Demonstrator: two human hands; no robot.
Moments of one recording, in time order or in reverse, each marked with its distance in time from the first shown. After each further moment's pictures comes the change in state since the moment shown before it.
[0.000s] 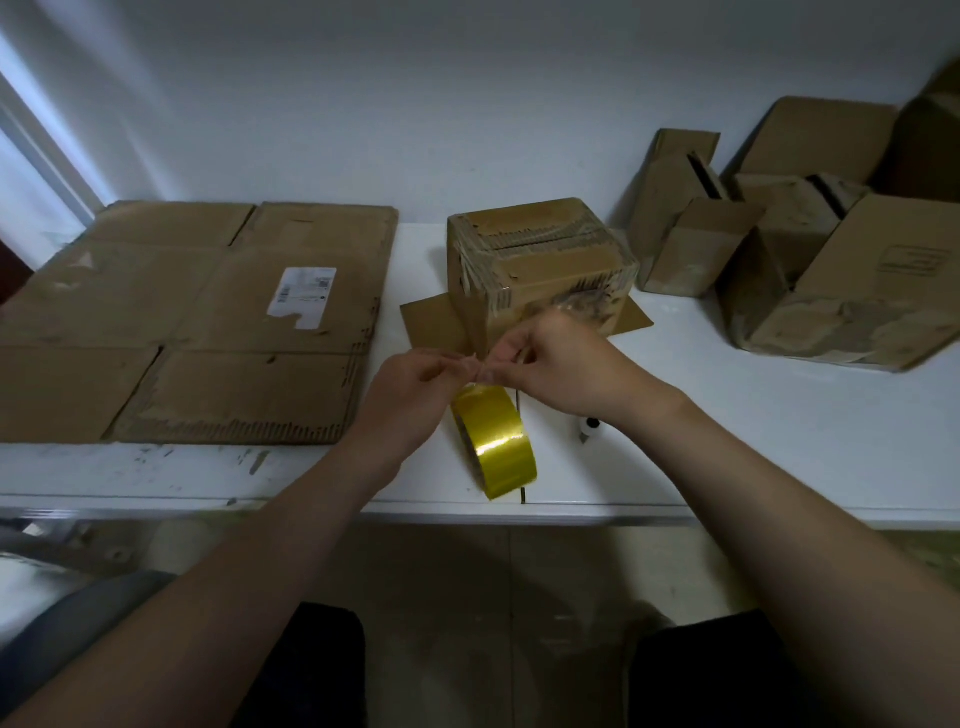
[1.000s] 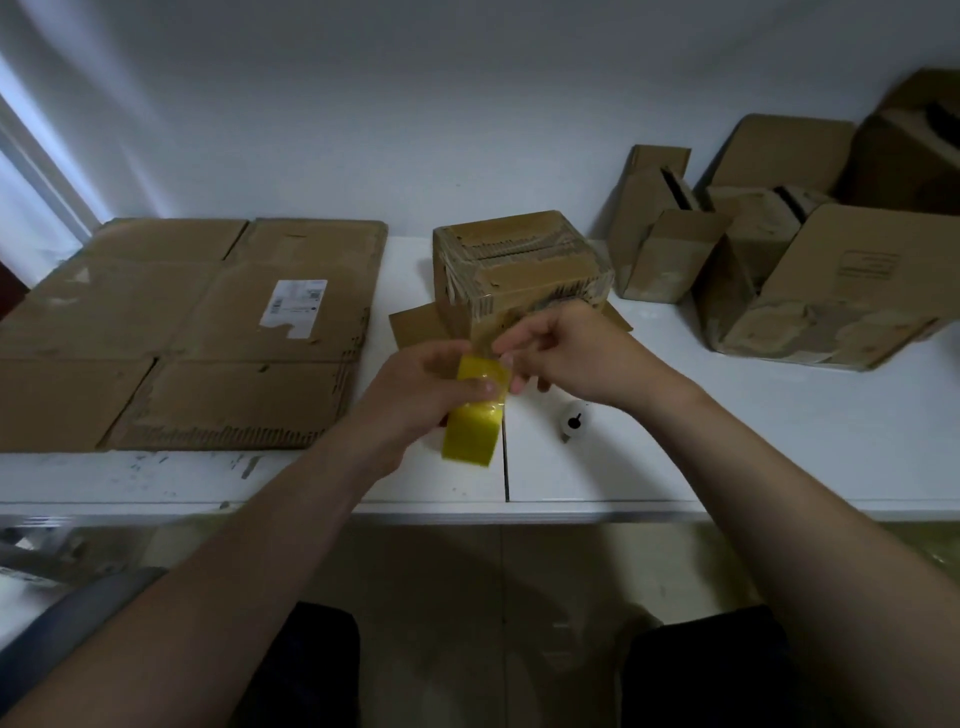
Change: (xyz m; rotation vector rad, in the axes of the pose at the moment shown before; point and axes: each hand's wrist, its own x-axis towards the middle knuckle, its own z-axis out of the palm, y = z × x) left_hand -0.006 0.024 0.007 -0.142 -0.121 -0.196; right_hand -0.020 0.005 -0.027 0.170 0.003 0.107
